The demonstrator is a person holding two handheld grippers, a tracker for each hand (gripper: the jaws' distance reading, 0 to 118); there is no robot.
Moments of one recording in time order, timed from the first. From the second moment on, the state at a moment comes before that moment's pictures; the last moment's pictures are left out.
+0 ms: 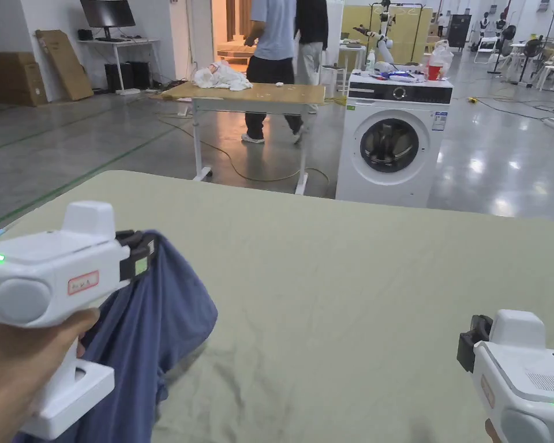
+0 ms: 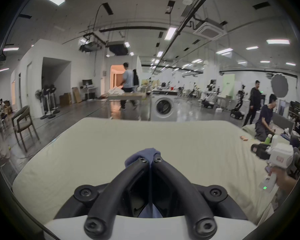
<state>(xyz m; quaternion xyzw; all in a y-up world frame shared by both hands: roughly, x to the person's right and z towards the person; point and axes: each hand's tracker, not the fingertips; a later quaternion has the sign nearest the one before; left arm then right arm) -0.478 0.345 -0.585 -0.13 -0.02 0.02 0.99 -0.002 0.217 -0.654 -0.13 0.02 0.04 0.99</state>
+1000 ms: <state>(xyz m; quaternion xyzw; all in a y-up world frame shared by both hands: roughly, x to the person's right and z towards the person) -0.180 0.234 -0.674 -0.25 -0.30 0.03 0.92 0.118 0.221 -0.605 -0.13 -0.09 0.02 0.99</state>
